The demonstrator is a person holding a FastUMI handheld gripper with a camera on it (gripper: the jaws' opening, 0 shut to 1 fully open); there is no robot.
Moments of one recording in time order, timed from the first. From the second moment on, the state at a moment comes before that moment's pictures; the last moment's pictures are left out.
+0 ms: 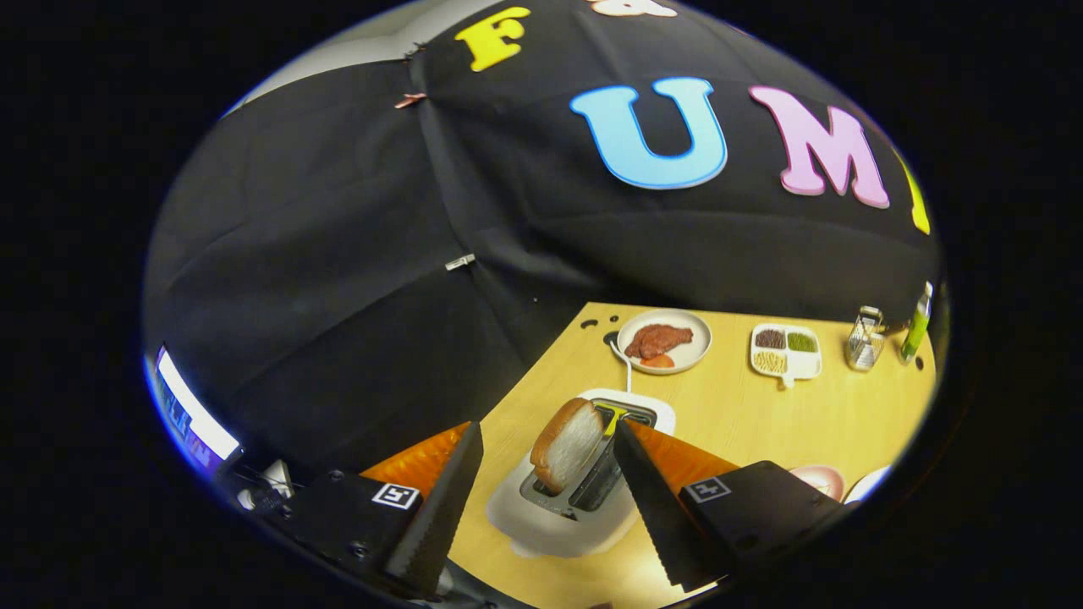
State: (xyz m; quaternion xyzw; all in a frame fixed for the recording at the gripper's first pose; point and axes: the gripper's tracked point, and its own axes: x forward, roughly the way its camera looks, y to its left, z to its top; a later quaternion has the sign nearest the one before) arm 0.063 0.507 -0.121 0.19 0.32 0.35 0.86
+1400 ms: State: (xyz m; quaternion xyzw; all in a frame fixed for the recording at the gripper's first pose) arm 0.097 0.486 -0.112 0.26 0.35 0.30 0.85
